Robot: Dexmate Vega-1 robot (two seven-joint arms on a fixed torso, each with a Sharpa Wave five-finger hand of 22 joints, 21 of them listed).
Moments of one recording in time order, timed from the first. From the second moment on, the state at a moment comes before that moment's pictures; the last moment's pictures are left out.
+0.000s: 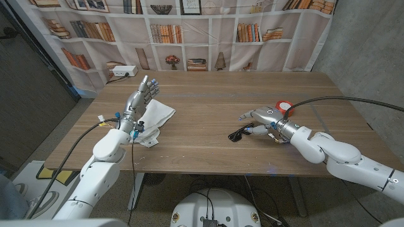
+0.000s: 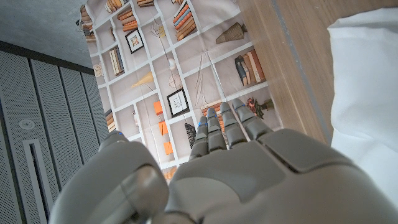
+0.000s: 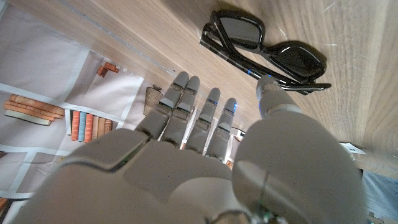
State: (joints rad) left arm 1.29 0.43 -0.04 -1.80 -0.42 -0.25 -0.09; left_hand 0.43 0.02 -0.07 0.09 0.31 0.17 0.07 0.21 0.18 0.26 0.03 0.22 0.19 0.25 0.02 0.20 0.18 0.21 0.04 0.21 0.18; right arm -1.10 -1.09 -0.53 -1.99 -0.73 -0.05 -0.14; right_hand 0.82 -0.02 0.46 -0.16 0.21 0.56 -0.22 0.22 0.20 0.60 -0.15 0.22 0.18 0.63 -0.06 0.19 0.18 0.51 -0.05 0.32 0.18
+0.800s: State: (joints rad) left arm 1.32 0.42 -0.05 -1.81 -0.42 -0.25 -0.08; left_hand 0.43 0.03 -0.07 0.10 0.31 0.17 0.07 0.21 0.18 0.26 0.03 0.22 0.19 0.26 0.02 0.20 0.18 0.21 0.05 0.21 0.18; right arm -1.07 -1.06 -0.56 -1.93 -0.76 -0.03 -0.14; right_hand 0.85 -0.02 0.47 -0.16 0.21 0.61 -0.22 0.23 0.20 0.66 -0.14 0.23 0.18 0.62 -0.06 0.19 0.18 0.52 -0.05 0.31 0.18
